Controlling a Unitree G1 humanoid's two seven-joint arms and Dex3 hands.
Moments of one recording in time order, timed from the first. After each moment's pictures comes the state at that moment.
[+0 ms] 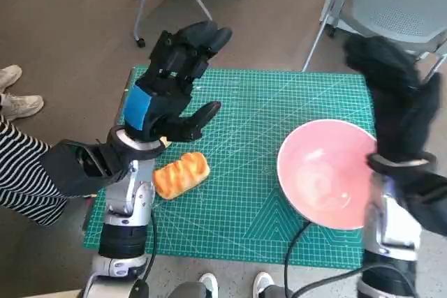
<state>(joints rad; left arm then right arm) -0.55 0.08 0.09 0.14 -0.36 -0.29 -0.50 -0.43 -0.24 -0.23 0.07 0.27 -0.37 0.28</state>
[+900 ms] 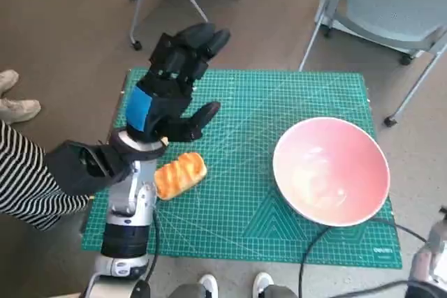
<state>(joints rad) -0.55 0.07 0.10 0.19 -0.37 -0.32 -0.51 -0.31 -0.34 -0.52 0.69 0.23 -0.72 0.09</state>
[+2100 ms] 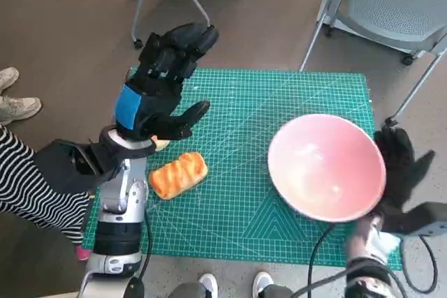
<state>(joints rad) -0.55 0.12 0.14 0.20 -0.38 -0.33 -0.54 -0.55 -0.12 -0.52 1.14 0.42 -0.72 0.32</state>
